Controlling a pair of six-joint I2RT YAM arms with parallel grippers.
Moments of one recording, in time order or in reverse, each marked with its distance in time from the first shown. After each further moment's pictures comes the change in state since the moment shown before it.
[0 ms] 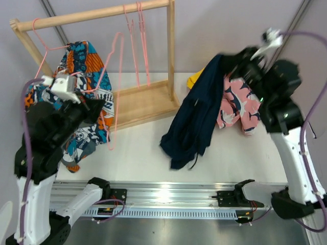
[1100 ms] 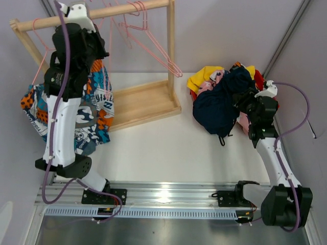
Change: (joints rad) left arm 0.008 0.747 0.784 -0.026 -0.370 0.109; right arm -0.467 -0.037 -0.800 0.442 0.073 0.136
